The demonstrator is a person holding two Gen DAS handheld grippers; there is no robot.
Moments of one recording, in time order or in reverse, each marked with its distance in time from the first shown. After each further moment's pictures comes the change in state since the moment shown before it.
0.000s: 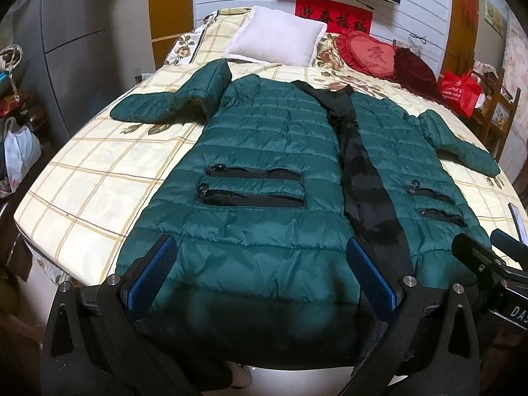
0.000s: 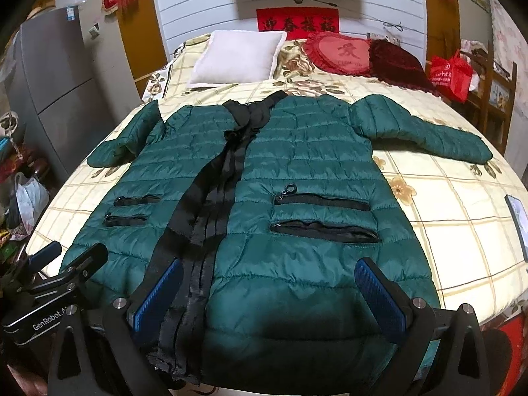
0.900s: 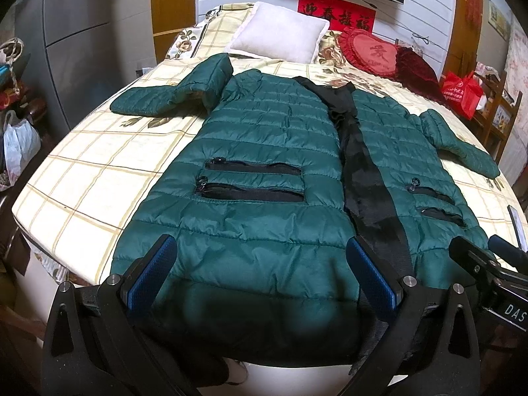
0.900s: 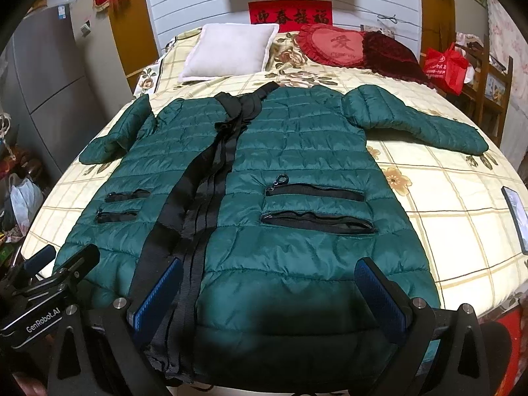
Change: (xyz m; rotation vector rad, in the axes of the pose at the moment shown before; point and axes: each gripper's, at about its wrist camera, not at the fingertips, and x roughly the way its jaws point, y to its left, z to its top) left arm 0.002 0.001 -0.002 -0.017 0.018 -0.006; right arm 0.004 -0.005 -0.002 0.023 0.031 -0.020
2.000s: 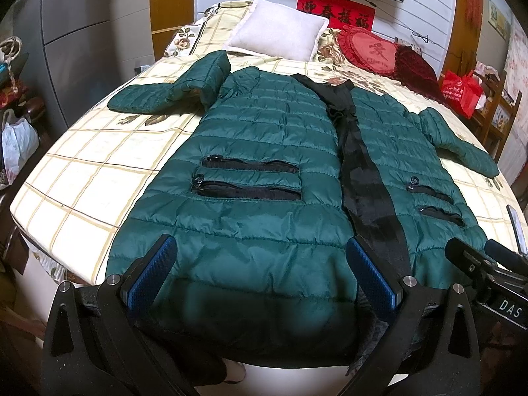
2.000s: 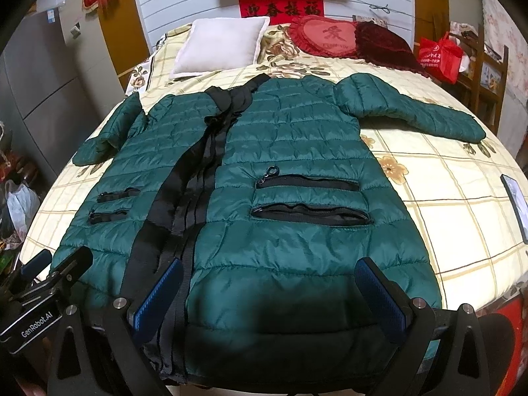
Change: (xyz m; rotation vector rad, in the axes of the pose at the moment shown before) left arm -0.001 -0.004 -0.002 0.003 0.001 0.000; right arm 0.008 -0.005 -0.001 0.026 0.030 -0.017
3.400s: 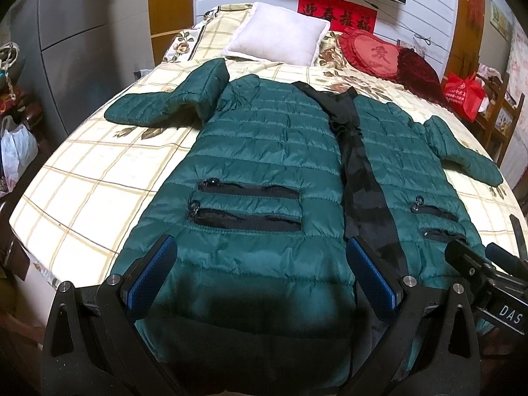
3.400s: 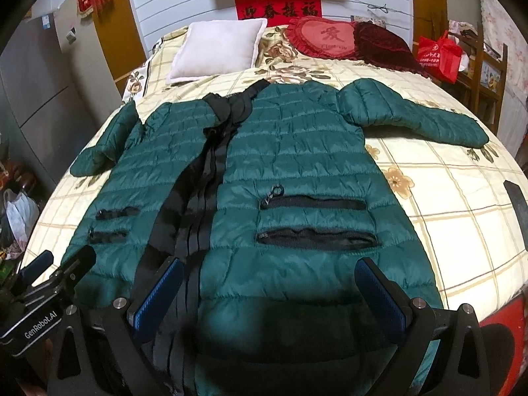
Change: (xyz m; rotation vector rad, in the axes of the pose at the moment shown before) left arm 0.012 0.000 0.031 0.000 0.000 0.005; right arm 0.009 0.007 0.026 0.021 -0.005 0.000
